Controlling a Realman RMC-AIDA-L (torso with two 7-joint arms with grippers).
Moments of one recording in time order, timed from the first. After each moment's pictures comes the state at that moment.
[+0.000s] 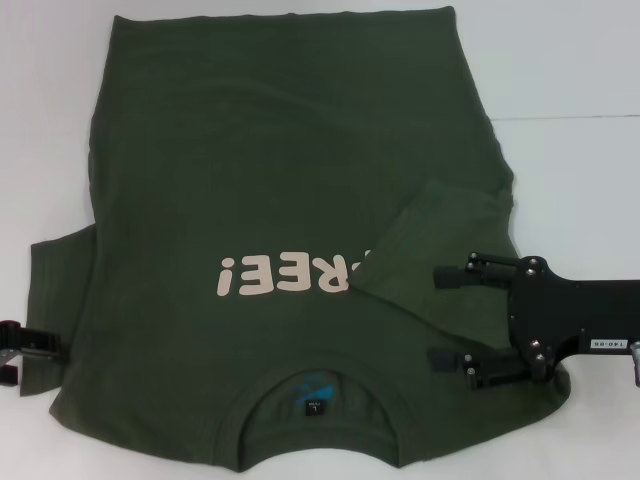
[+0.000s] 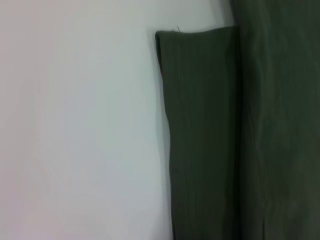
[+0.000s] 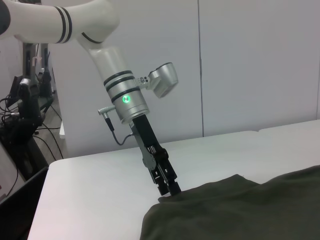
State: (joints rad) left arm -0.61 -2.06 0.44 0.99 2.86 1.57 -2.59; right arm 0.45 2.10 -0.76 -0.82 -1.95 -1.76 1.25
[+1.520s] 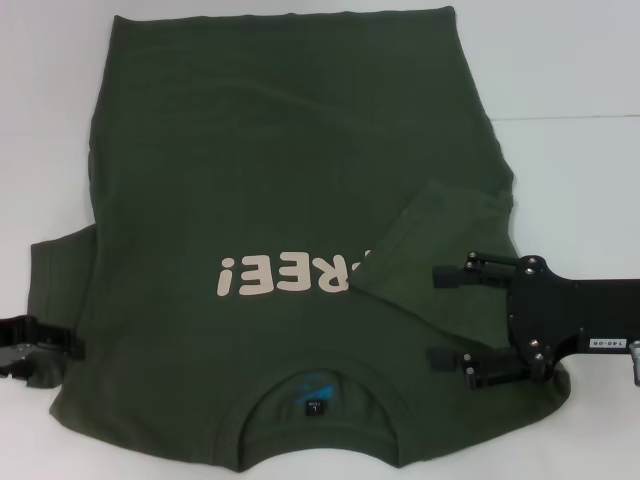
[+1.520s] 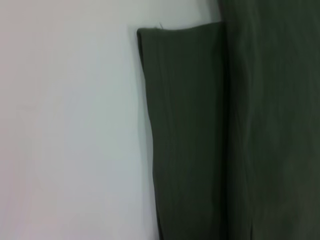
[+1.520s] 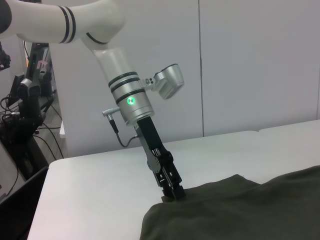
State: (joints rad) left arm -0.63 -2.06 0.47 0.95 2.85 1.55 -2.61; right arm 0.46 2.10 -0.76 -0.82 -1.95 -1.76 1.25
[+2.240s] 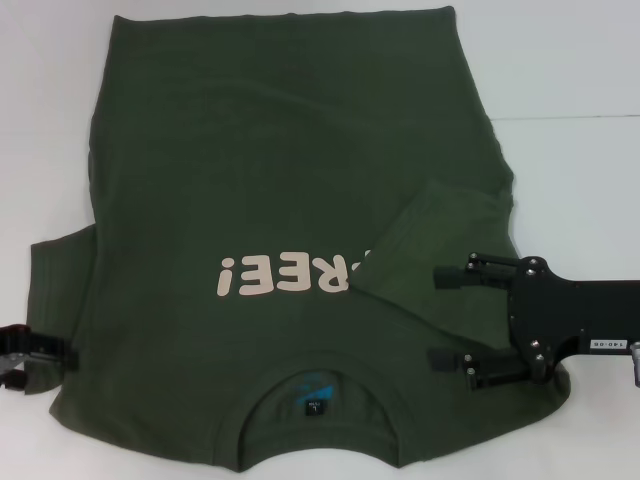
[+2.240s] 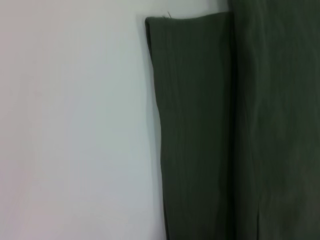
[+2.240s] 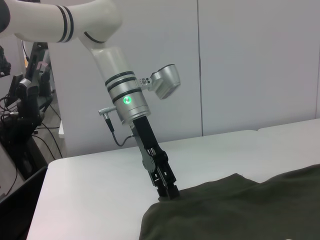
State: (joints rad) left arm -0.62 -2.05 0.47 0.96 2.86 1.57 -2.61; right arm 0.45 2.10 -0.76 -0.82 -1.95 -1.76 1.25
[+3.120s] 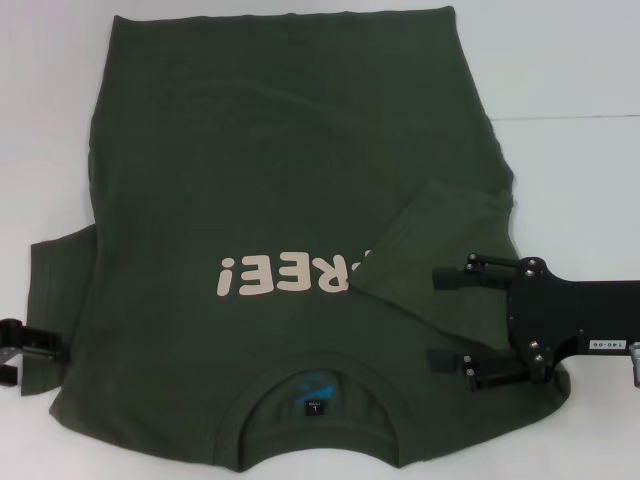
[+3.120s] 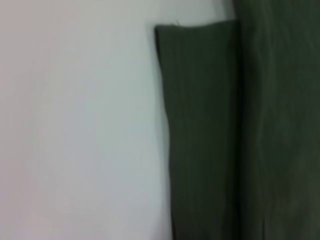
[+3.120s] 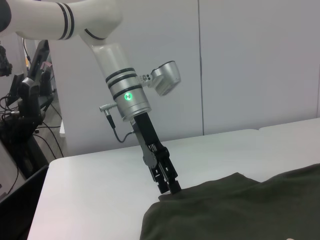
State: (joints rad) left arm -0.62 -2.05 0.47 0.97 2.86 1.58 -2.63; right arm 0.45 2.10 -0.76 -0.82 -1.95 -1.76 1.25
